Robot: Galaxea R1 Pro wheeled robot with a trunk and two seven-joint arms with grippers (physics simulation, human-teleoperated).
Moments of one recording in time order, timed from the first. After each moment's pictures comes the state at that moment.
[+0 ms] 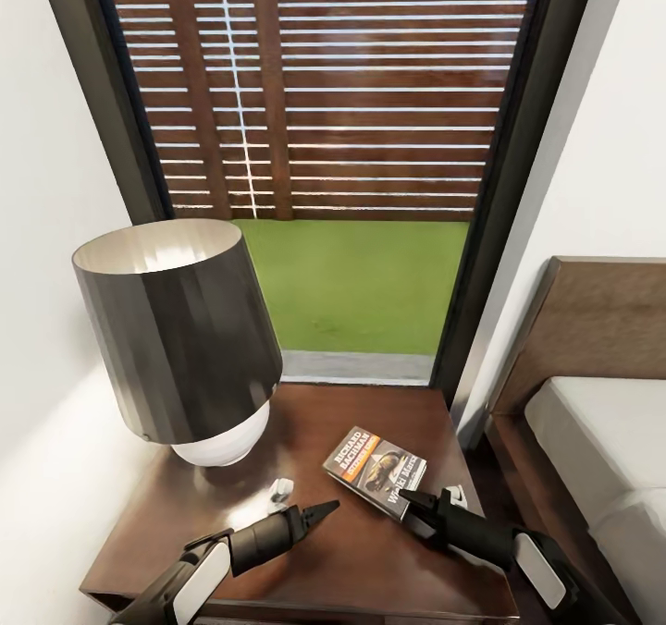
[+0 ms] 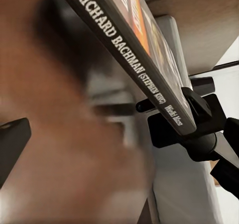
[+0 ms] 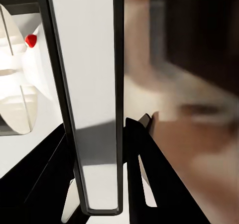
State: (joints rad) left arm -0.45 0.04 -0.41 -0.64 0.86 0.37 -0.83; right arm -0.44 -0.17 0.00 -0.61 -0.77 0.90 0.97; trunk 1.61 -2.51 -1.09
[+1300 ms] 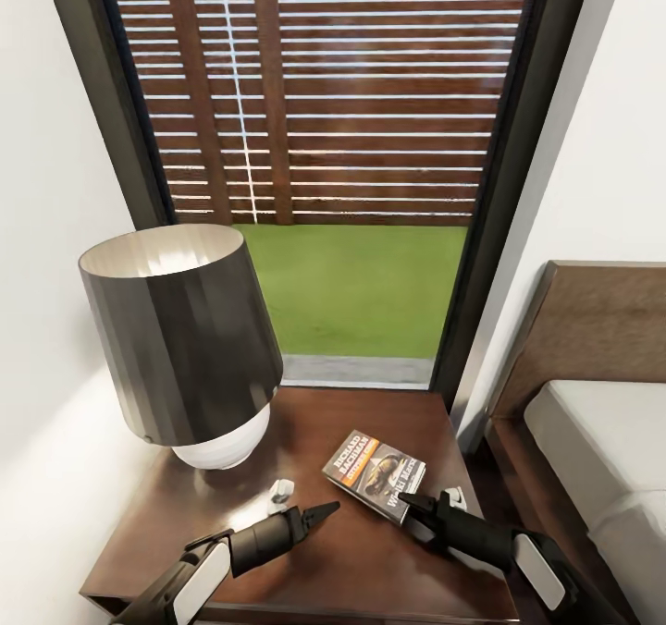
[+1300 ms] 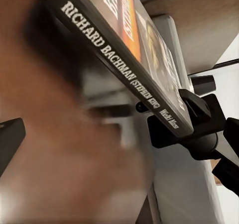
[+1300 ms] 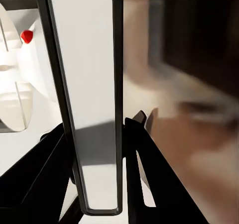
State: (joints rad) left arm -0.45 0.04 -0.41 -0.64 0.86 0.37 -0.83; right arm -0.44 -0.17 0.00 -0.61 -0.75 0.90 0.95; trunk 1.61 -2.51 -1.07
